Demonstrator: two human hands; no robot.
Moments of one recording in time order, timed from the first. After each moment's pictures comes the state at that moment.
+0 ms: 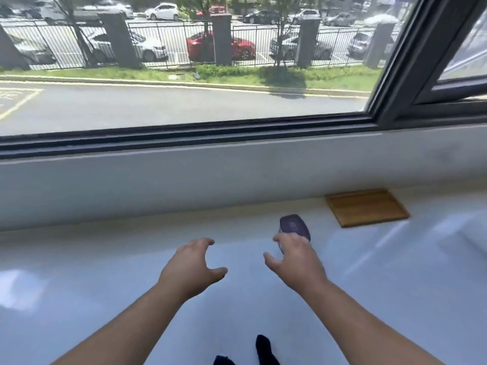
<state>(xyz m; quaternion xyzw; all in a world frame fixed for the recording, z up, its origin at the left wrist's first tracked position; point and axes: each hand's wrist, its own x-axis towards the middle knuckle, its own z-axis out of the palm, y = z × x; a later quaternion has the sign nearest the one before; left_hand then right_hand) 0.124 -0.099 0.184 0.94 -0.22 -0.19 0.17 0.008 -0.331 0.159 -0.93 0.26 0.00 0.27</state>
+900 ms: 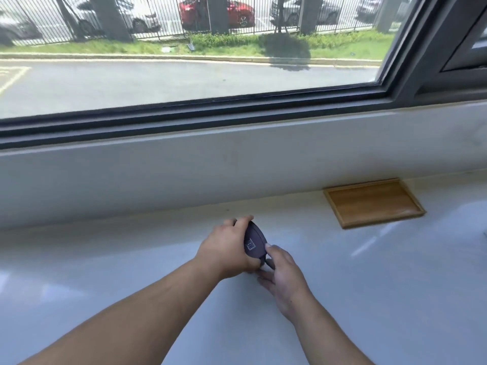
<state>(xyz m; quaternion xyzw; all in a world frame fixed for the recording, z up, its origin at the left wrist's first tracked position) 0.161 -0.278 0.124 0.91 -0.32 -0.23 0.15 0.037 -0.384 0.070 -0.46 0.42 -0.02 0.78</state>
